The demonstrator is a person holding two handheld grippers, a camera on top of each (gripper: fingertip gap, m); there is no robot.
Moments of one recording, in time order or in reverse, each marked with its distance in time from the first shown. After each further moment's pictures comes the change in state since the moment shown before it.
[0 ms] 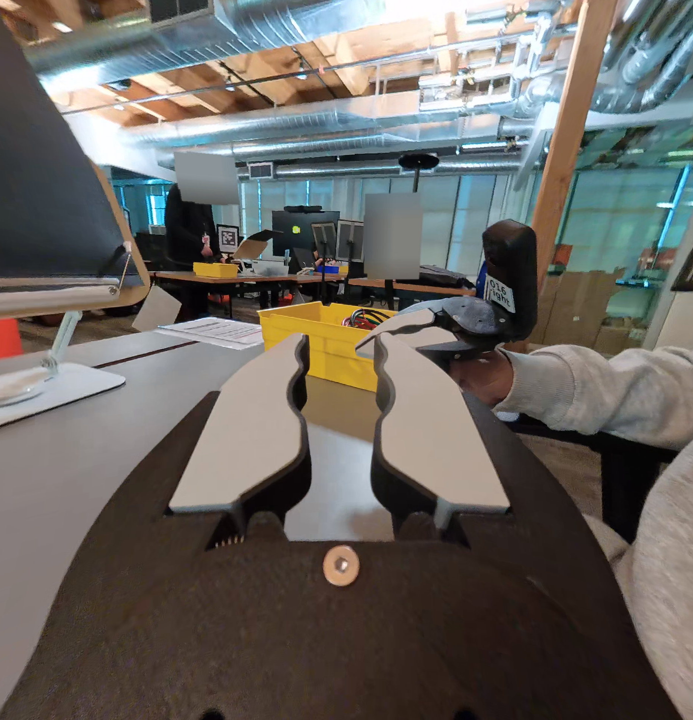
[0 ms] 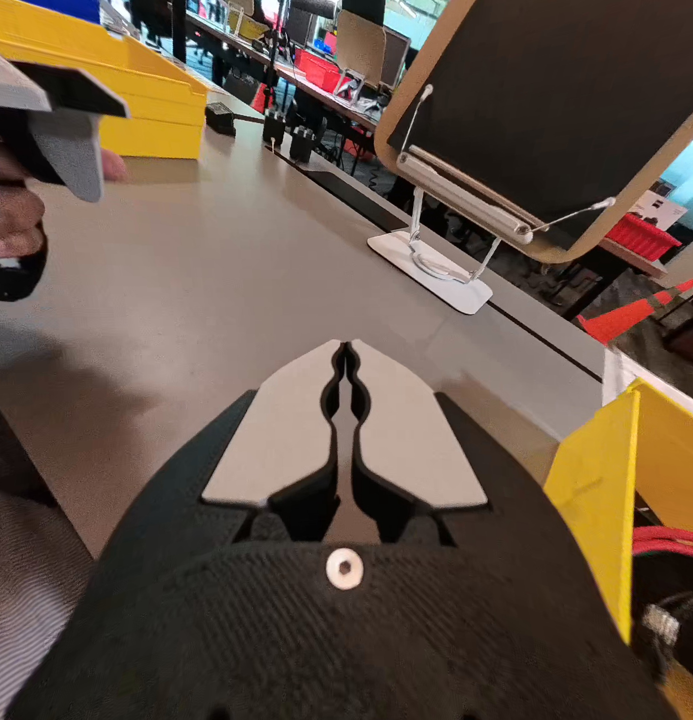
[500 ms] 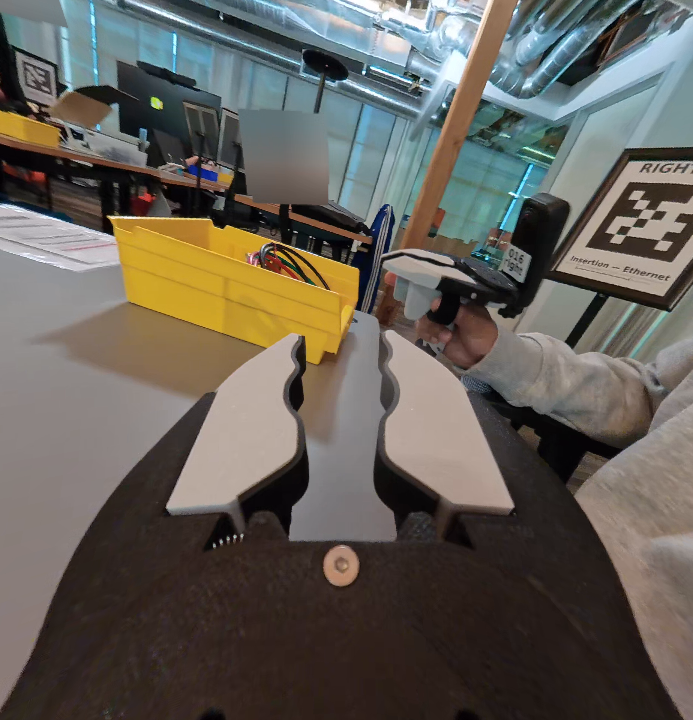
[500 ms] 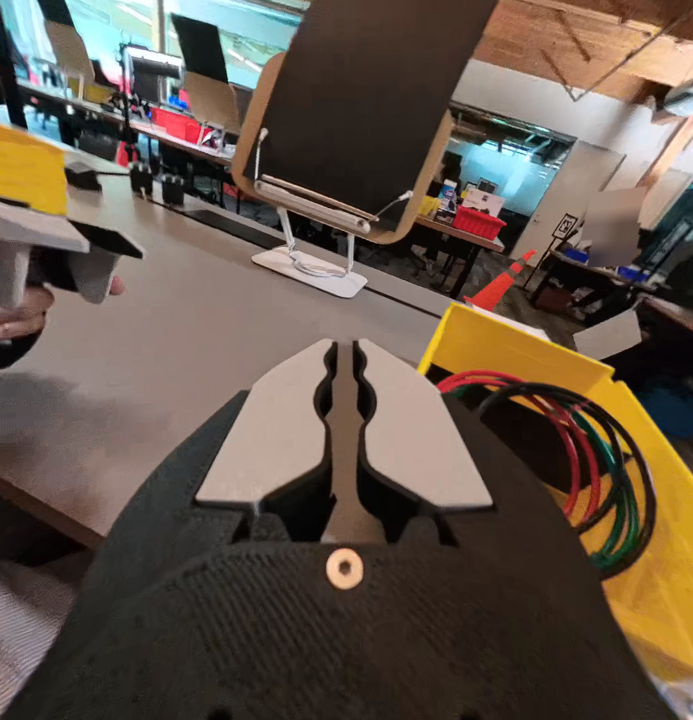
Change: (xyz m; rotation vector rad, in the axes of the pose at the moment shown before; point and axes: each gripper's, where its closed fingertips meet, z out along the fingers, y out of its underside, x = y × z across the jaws) left arm 0.016 0.051 0.071 -0.204 0.291 -0.290; right arm 0.073 0.011 -0.111 0.088 0.338 0.136
